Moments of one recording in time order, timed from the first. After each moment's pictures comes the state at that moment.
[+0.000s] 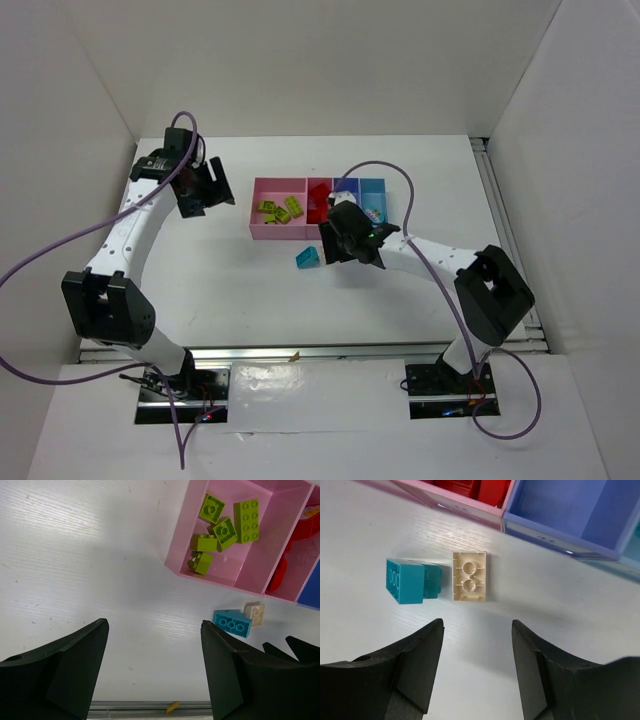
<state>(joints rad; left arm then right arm) -0.09 1.56 1.54 -0.95 0.01 -0.47 0.73 1.60 1.04 -0.28 0.21 0.39</state>
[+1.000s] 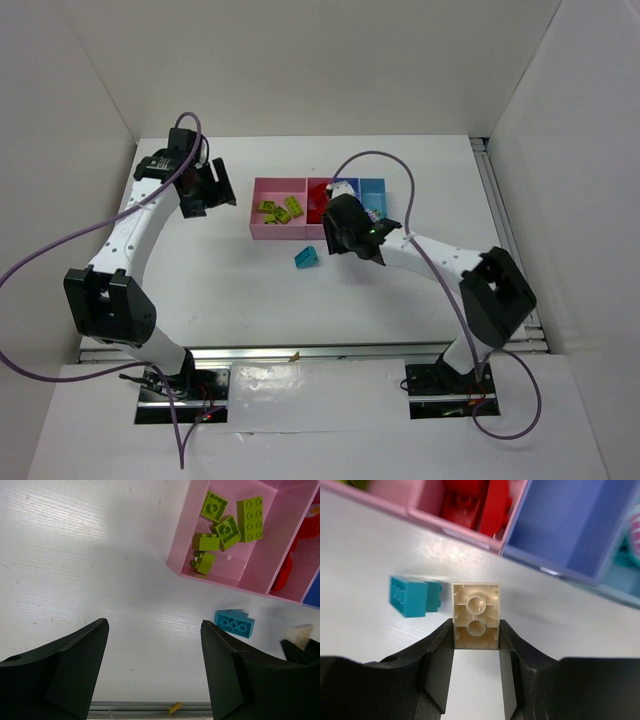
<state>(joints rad) -0.11 1.57 1.54 -0.95 -0.01 -0.47 0.73 1.67 1.09 -0.26 0.24 0.33</state>
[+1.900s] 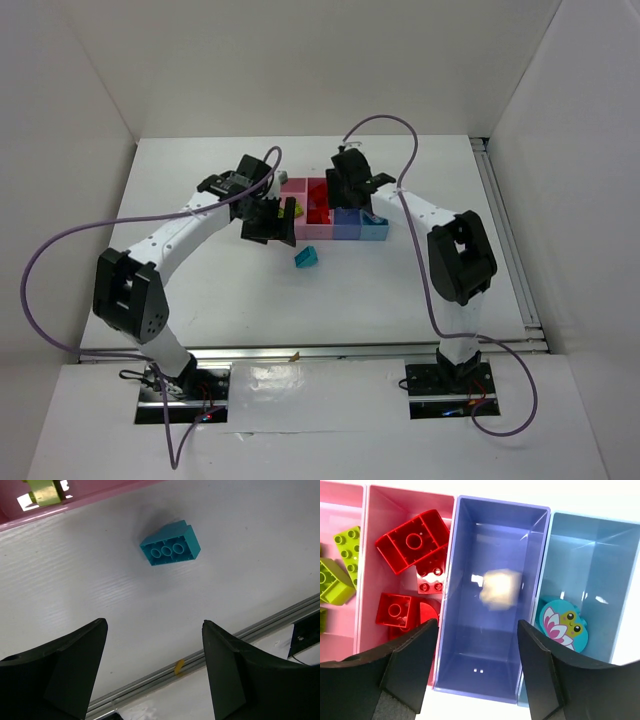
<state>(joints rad) -0.43 1.63 1.41 -0.86 0.23 -0.32 0.52 1.94 1.51 -0.37 0.27 0.32</state>
